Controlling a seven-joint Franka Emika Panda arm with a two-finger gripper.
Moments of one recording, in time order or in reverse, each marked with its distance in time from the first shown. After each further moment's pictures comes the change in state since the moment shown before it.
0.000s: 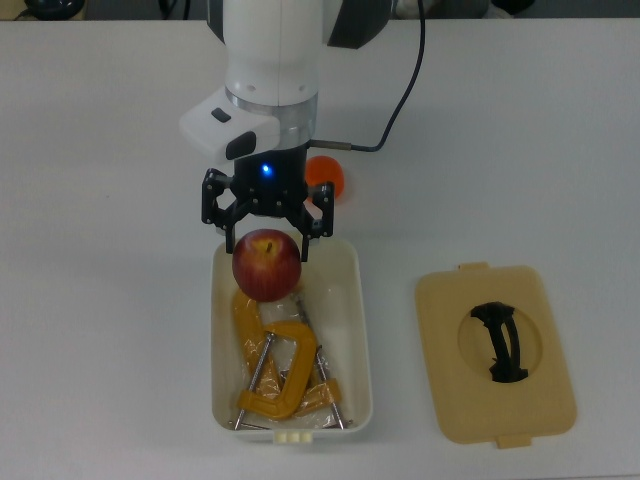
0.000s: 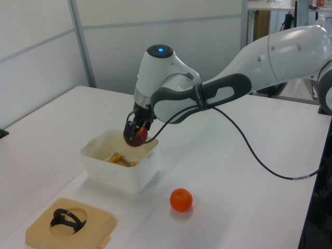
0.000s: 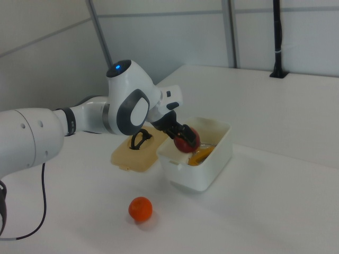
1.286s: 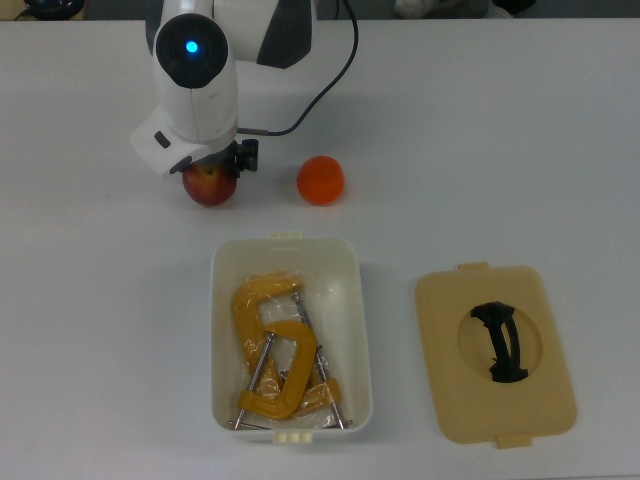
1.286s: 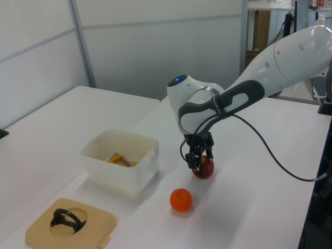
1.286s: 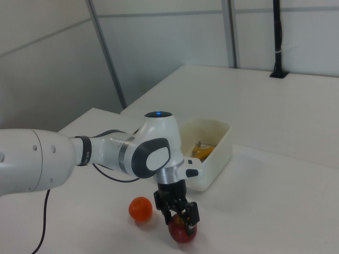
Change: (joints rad) arm -0.122 -0.071 -0.019 -0.290 0.006 -0.382 -0.210
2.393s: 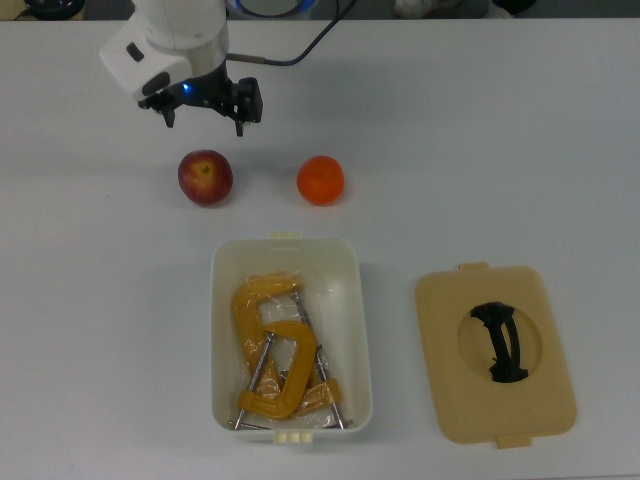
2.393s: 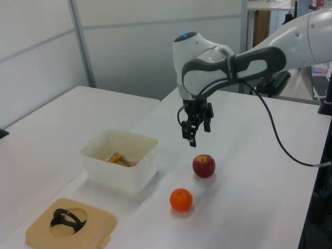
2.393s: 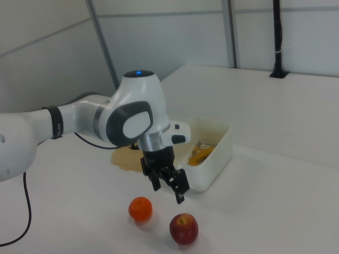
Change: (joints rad) arm 0.000 -0.166 -0.003 0.063 0.078 -0.120 0.000
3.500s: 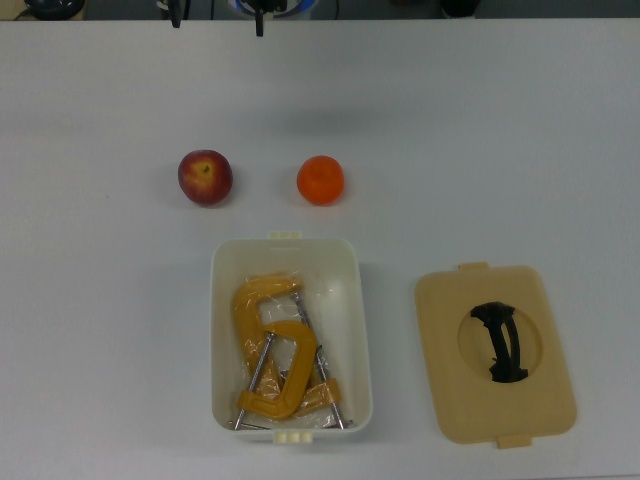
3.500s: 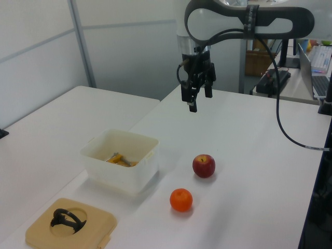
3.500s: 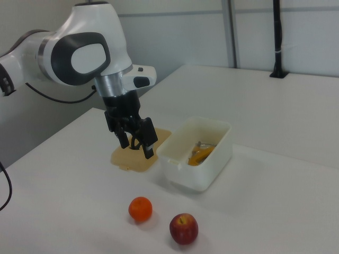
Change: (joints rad) arm 0.060 -0.106 -0.001 0.274 0.015 -0.353 0.013
